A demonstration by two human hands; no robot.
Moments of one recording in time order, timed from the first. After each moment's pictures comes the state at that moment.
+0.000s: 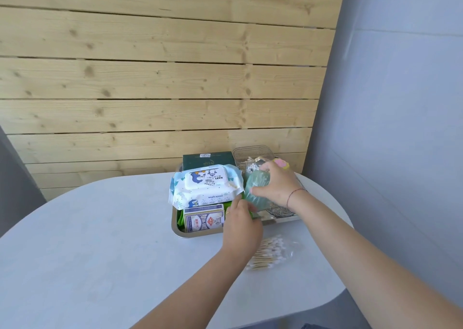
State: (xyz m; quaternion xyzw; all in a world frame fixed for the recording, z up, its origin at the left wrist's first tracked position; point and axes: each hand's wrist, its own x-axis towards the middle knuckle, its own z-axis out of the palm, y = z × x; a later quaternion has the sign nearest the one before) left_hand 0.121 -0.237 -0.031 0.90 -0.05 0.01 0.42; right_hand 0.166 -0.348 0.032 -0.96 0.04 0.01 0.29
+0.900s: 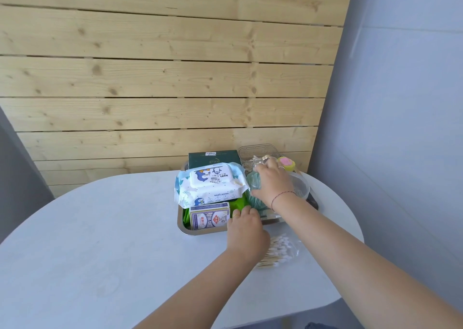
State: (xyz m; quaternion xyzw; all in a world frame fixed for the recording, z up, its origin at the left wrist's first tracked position) left_hand 0.119 -0.236 -0.044 0.98 -0.10 -0.02 0.20; right_hand 0.190 -0.328 0.004 -0.99 -0.01 -0.07 0.07
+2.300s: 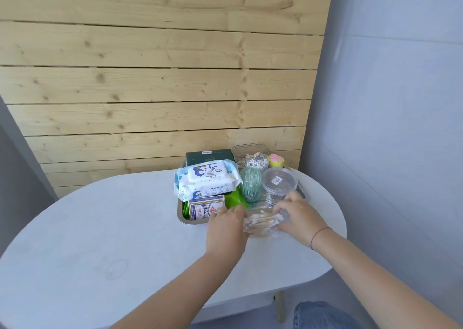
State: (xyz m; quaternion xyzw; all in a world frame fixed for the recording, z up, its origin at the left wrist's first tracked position) left_hand 0.077 -0.201 -0.026 0.97 -0.14 0.12 0.14; right_hand 0.080 -0.384 -0.010 -0.98 -0.03 0.00 0.19
